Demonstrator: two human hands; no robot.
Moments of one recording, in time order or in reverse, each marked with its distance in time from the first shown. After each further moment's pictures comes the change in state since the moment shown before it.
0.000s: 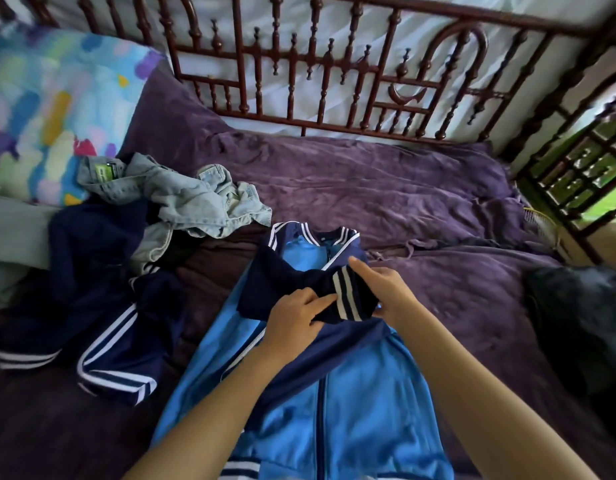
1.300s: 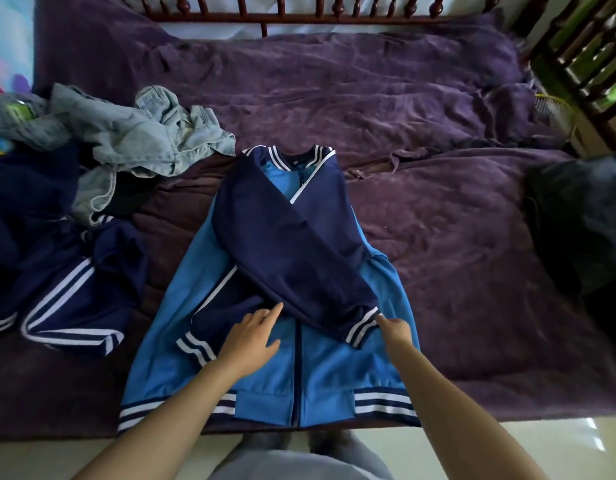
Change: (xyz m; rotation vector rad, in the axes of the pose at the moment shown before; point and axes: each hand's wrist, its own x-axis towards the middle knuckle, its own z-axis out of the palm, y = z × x) left_hand -0.104 -0.031 0.107 0.216 -0.740 -0.409; right_hand 0.052 0.260 -0.086 -0.154 0.265 0.466
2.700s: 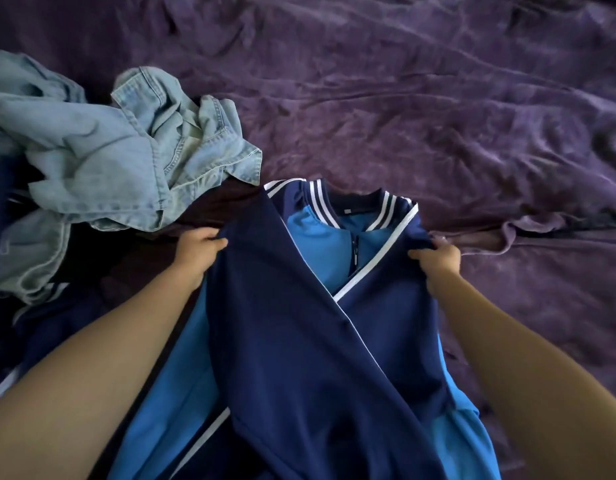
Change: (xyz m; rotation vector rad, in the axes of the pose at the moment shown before) left_hand 0.307 -0.196 -0.154 -1.009 0.510 -0.697; right_hand 0.214 -0.317 0.102 0.015 0.105 -0.344
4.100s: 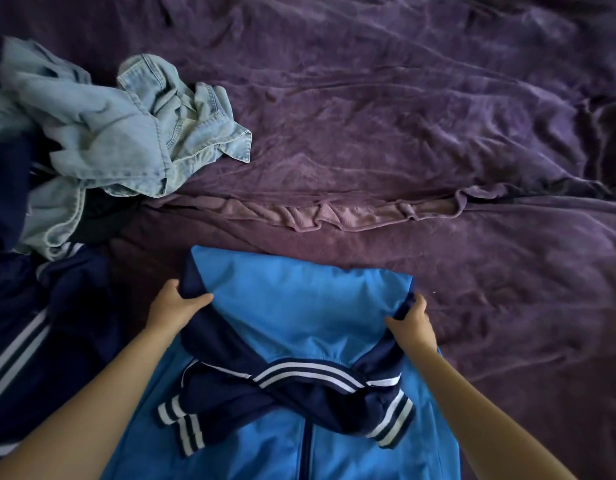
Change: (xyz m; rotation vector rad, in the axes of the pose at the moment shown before) left_hand -0.129 -0.086 -0.053 0.299 -0.035 -0.132; right_hand -0.153 0.106 -0.066 -0.484 -0.174 0.087
